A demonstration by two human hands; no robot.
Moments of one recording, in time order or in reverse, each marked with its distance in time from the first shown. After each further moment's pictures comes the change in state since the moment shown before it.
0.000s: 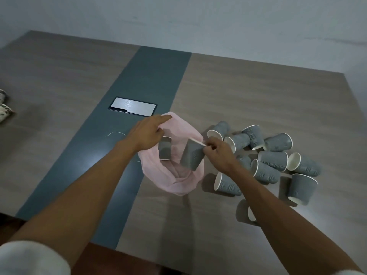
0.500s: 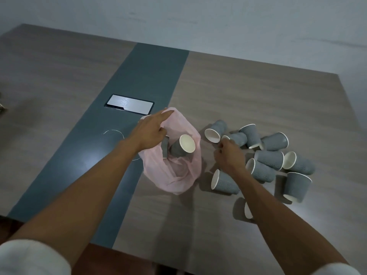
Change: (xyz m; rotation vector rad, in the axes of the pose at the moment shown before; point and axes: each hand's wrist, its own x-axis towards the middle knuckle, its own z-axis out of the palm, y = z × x) left_hand 0.005 0.006 0.007 -0.059 0.010 0.022; right_hand 0.004 0.030 -0.010 -0.472 0.087 0.223
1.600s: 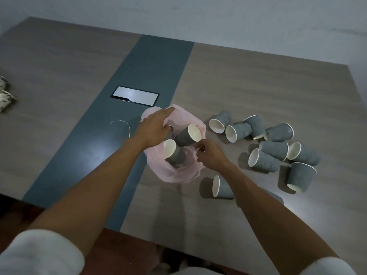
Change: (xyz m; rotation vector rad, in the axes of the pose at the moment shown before) left_hand -0.024 -0.011 0.021 -0.073 0.004 -0.087; right_hand -0.036 -0.043 0.030 0.286 -0.320 -0.123
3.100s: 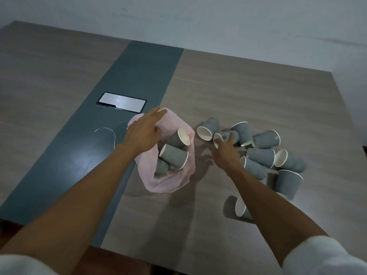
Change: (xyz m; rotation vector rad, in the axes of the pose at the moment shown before) left_hand 0.022 0.024 0.012 0.124 0.109 0.045; right_hand 0.037 0.081 -0.055 -0.362 0.255 0.183
